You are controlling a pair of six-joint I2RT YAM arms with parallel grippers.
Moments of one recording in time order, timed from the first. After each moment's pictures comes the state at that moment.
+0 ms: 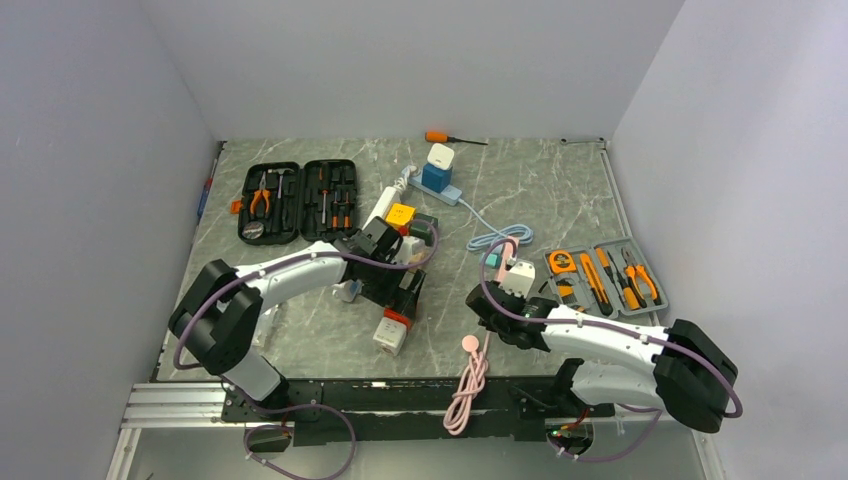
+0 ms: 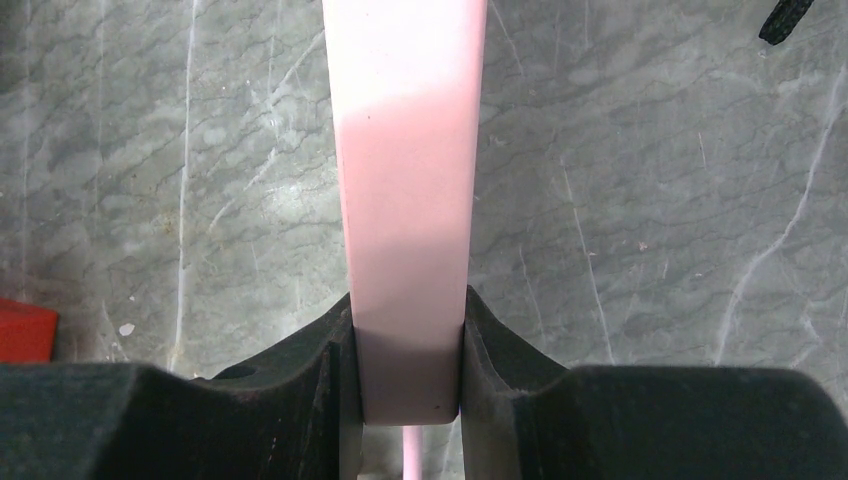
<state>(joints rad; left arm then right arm) -0.72 1.57 0.99 -0.56 0.35 -0.25 0.93 1.12 0.48 -0.46 0.60 1.08</state>
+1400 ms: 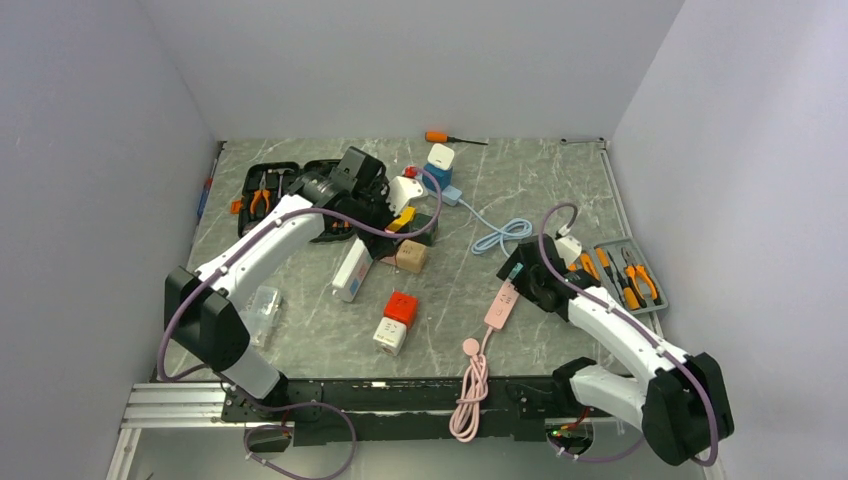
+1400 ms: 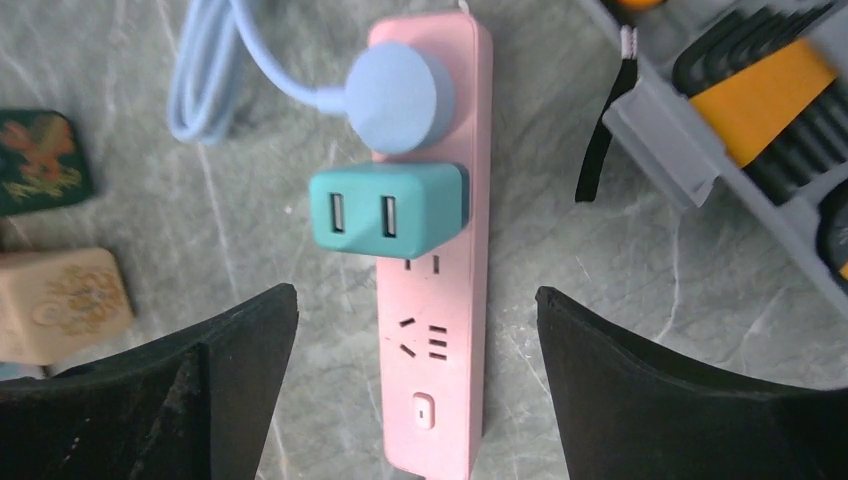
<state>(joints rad) -0.58 1.56 1.47 -0.87 0.26 0.46 0.40 1.03 0.60 -0.50 0.34 0.96</state>
